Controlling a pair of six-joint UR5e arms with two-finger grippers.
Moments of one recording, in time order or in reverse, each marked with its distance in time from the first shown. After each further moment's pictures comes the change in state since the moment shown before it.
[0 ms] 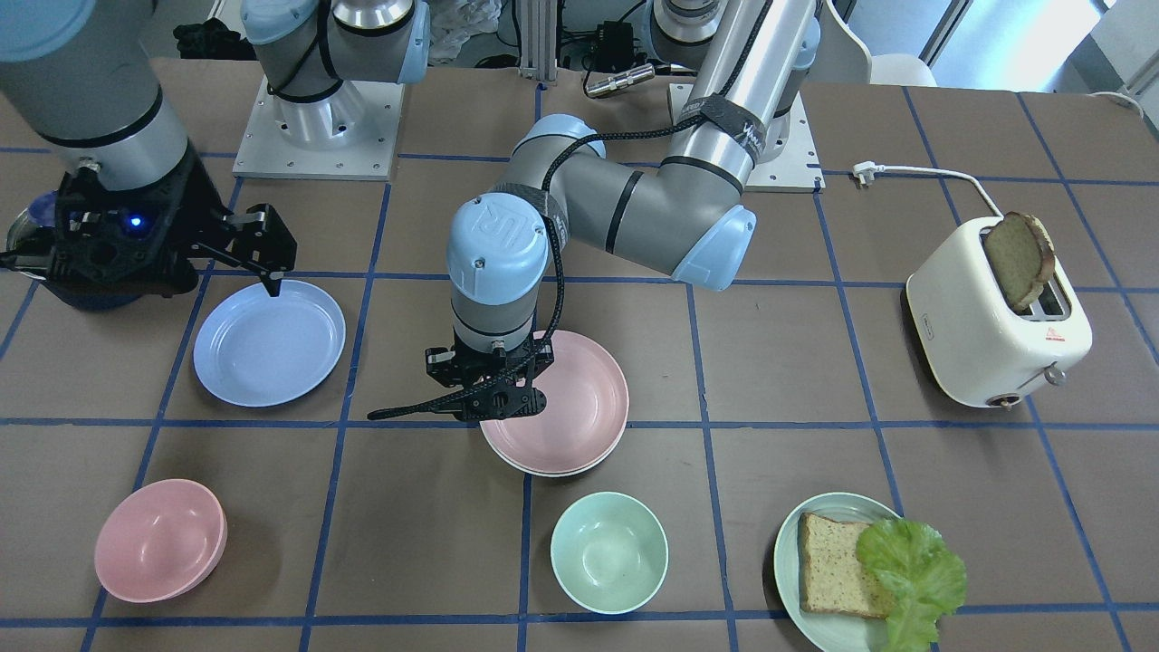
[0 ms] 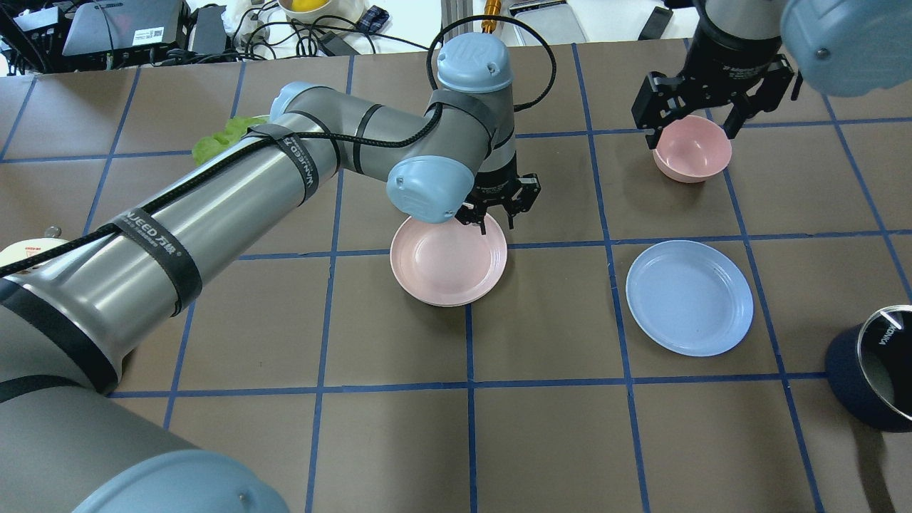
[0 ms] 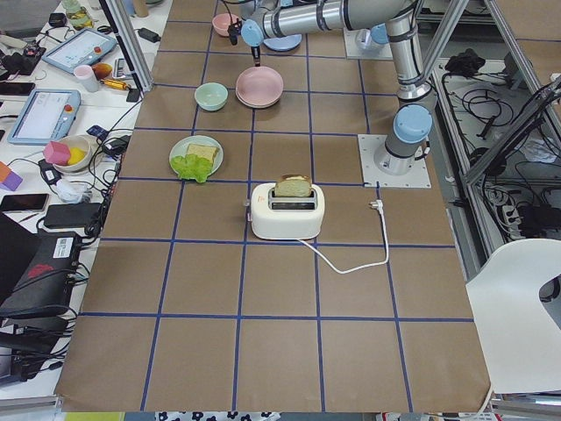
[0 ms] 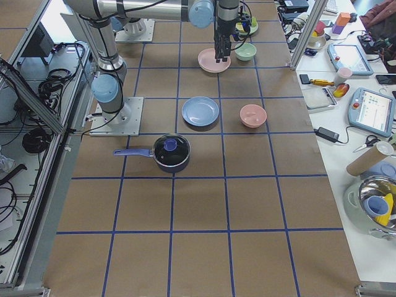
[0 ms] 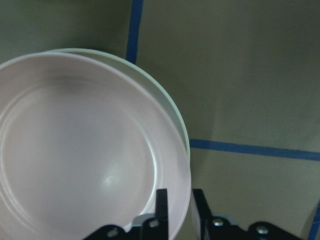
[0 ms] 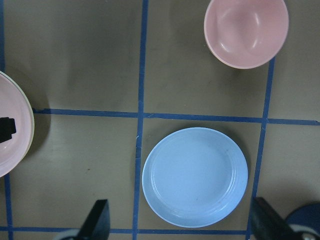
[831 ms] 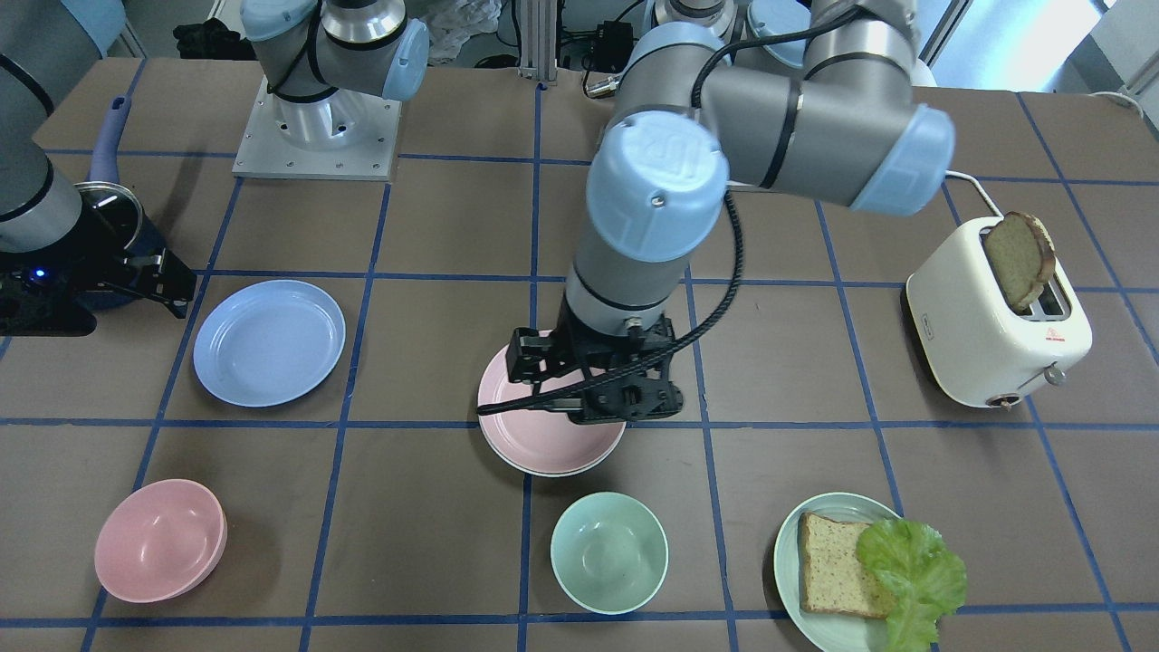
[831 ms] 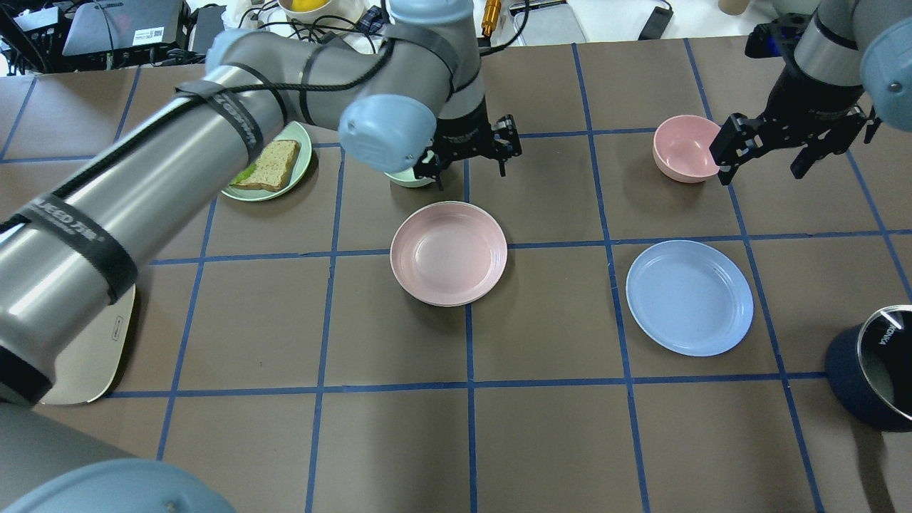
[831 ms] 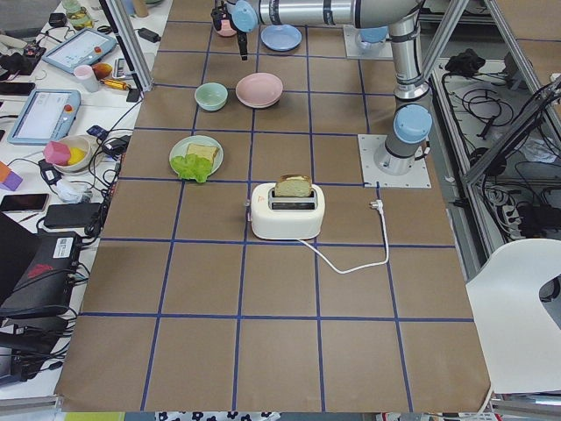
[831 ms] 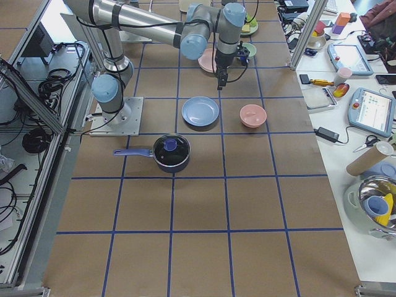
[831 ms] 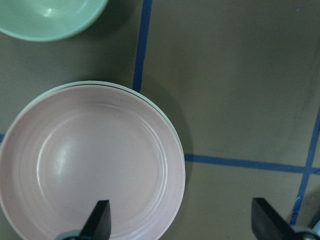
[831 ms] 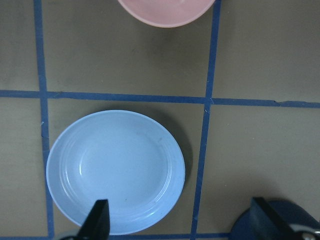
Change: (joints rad) left arm 0.208 0.134 0.179 -0.302 0.009 0.201; right arm -0.202 -0.002 0.228 -0.203 -0.063 -0.198
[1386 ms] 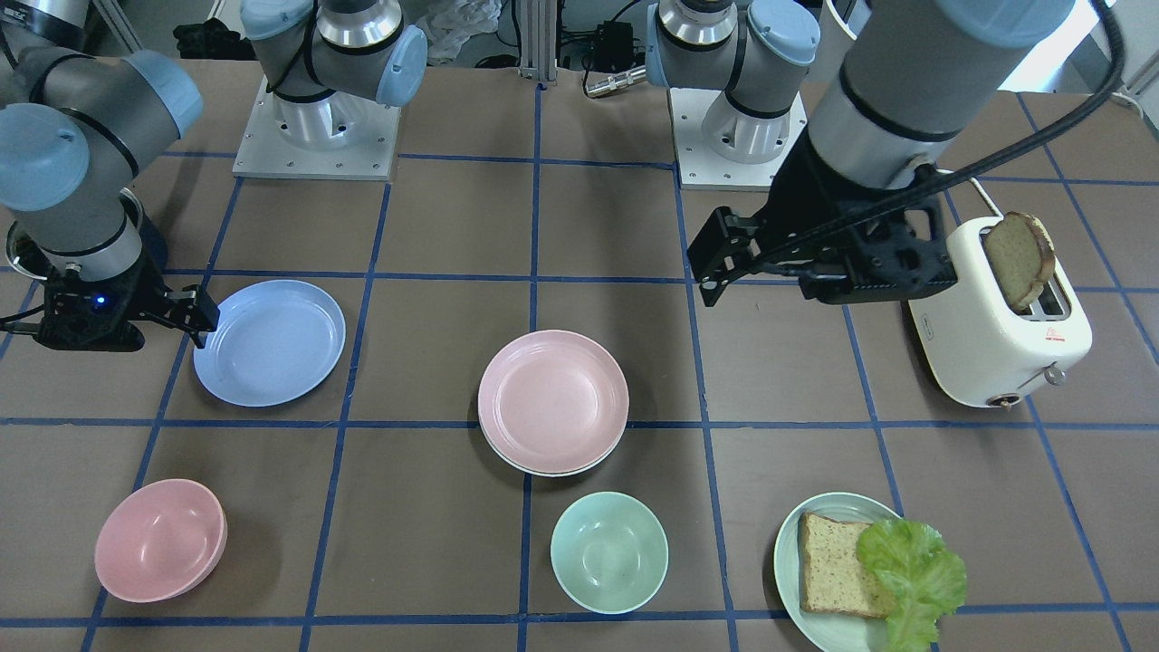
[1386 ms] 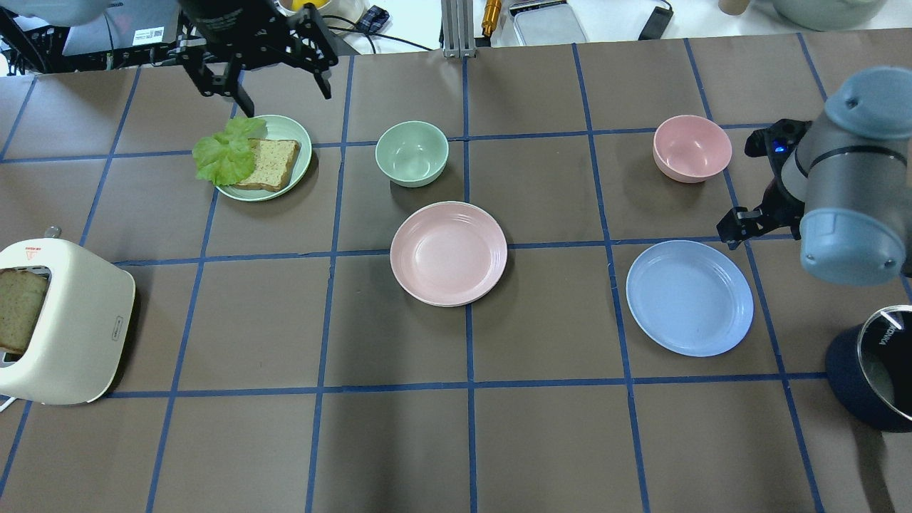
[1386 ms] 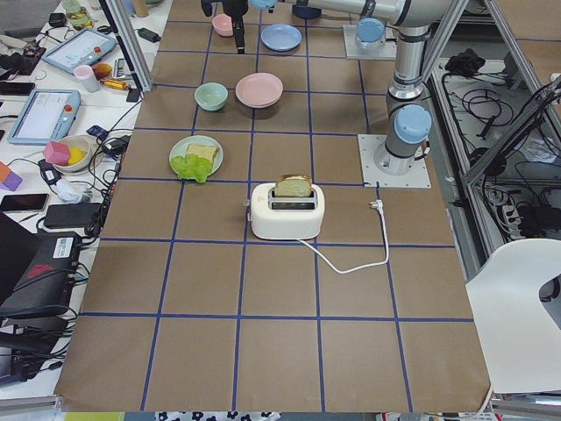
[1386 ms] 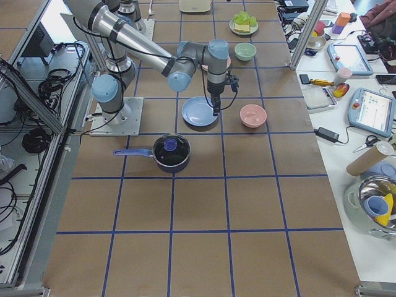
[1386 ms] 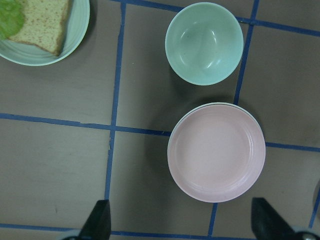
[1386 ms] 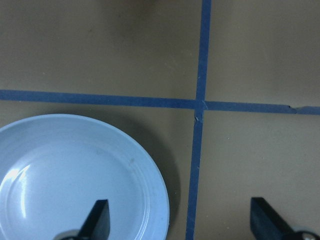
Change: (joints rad) left arm 0.197 0.205 0.030 -0.217 0.006 0.187; right arm -0.074 0.005 0.337 -0.480 -0.002 -0.088
